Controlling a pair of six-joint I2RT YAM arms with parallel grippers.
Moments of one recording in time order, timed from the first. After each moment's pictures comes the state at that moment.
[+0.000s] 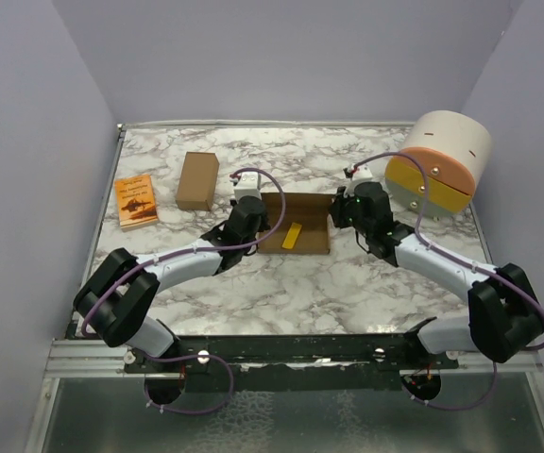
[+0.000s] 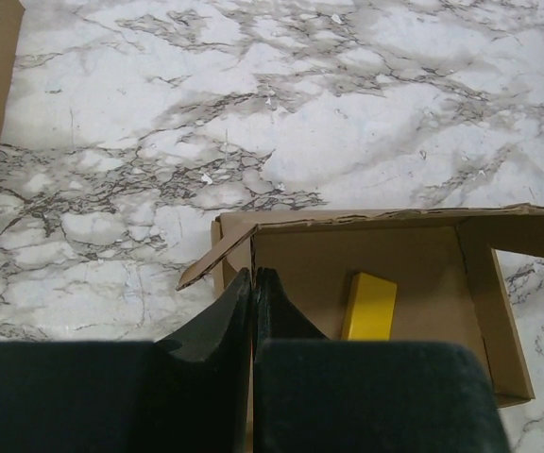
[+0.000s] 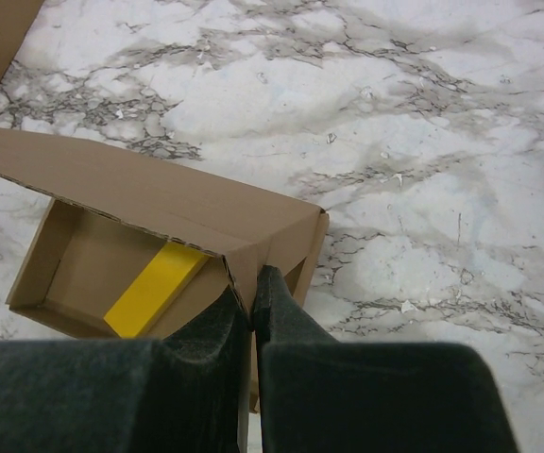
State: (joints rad) left arm -0.74 1.49 0.76 0.30 -0.46 -0.46; right arm 0.52 1.35 0.74 0.15 0.07 0.26
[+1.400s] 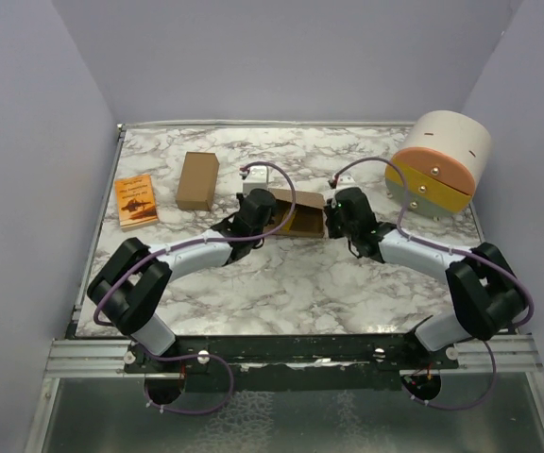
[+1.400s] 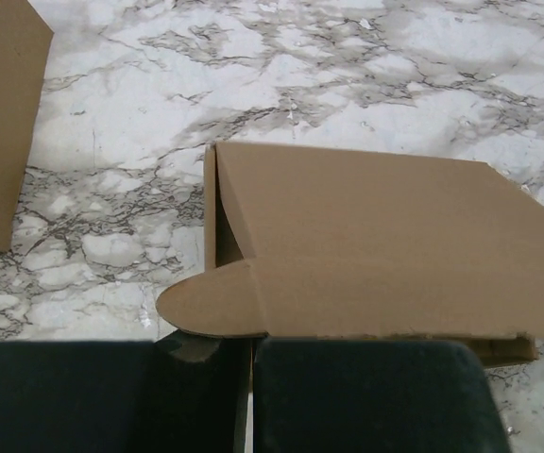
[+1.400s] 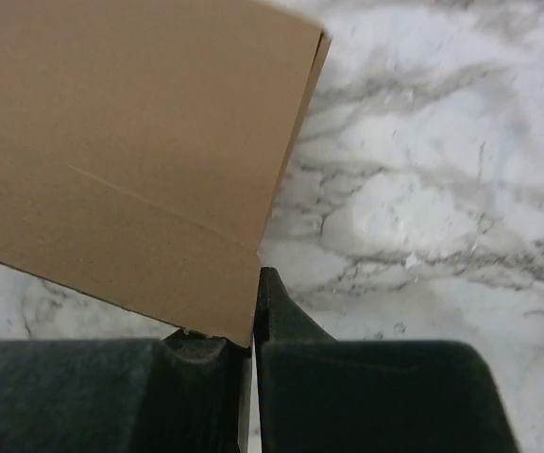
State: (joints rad) left arm -0.74 1.58 0.87 0.23 -0.54 -0.41; right arm 0.58 1.49 0.79 0.11 0.20 0.22
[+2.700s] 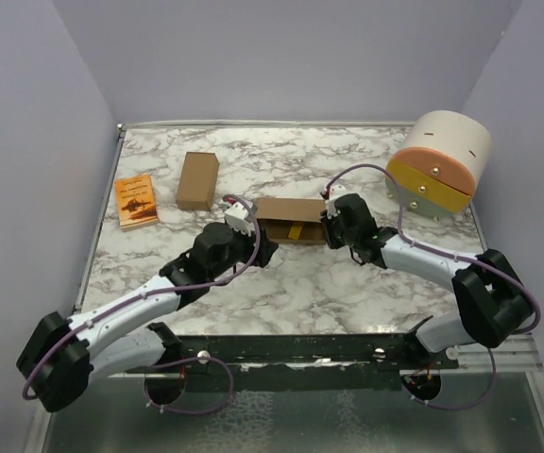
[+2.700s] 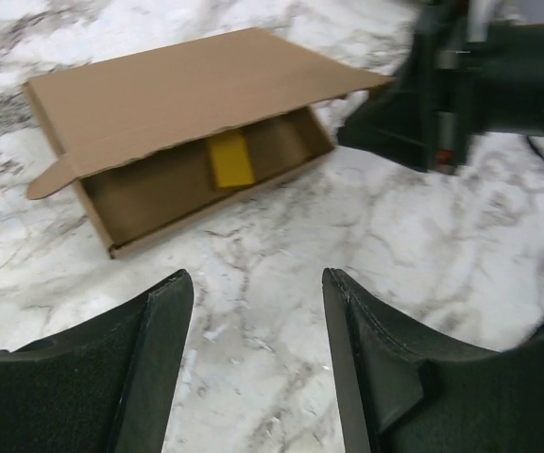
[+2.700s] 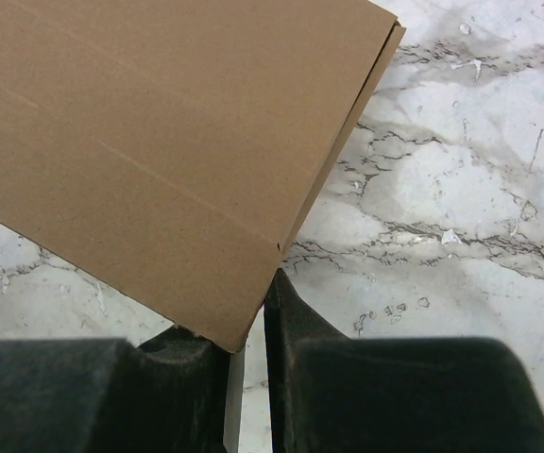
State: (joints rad) left arm -0.78 1.06 0.53 0.16 -0.08 -0.37; right arm 0.61 1.44 0.74 0.01 0.11 0.11
